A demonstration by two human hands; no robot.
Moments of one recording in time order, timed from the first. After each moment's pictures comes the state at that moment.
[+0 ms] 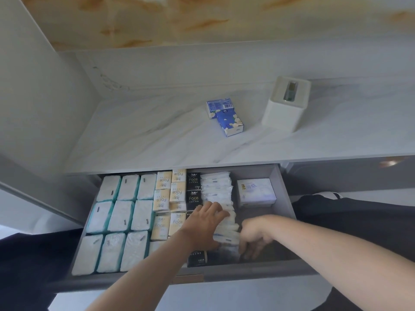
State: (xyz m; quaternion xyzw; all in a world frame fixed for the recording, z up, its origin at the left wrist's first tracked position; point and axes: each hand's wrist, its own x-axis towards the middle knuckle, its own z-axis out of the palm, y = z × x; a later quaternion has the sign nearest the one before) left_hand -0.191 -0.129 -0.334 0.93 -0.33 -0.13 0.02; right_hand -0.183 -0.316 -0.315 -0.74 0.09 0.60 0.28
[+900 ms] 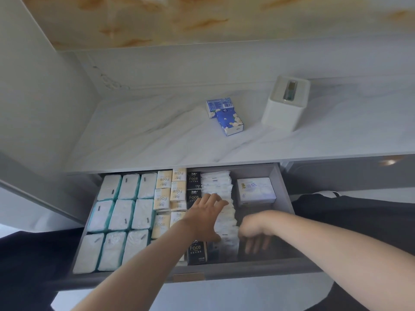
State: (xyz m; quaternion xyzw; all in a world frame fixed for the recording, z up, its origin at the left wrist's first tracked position) left_hand -0.178 -0.133 -0.318 0.94 -0.30 -0.16 0.03; right_hand -0.176 -0.315 -0.302 -0.77 0.10 0.61 0.18
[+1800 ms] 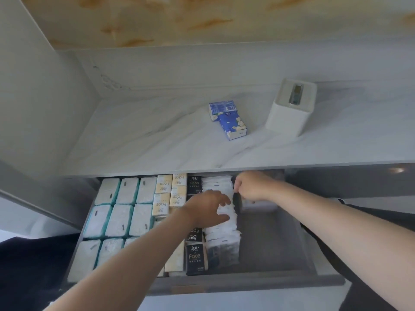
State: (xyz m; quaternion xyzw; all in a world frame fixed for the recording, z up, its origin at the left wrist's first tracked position) left_hand -0.136 -0.133 -0.288 0.93 -0.27 -0.20 0.16; right_hand -0.097 -0.315 -0.246 -0.94 -0.06 0.30 0.14
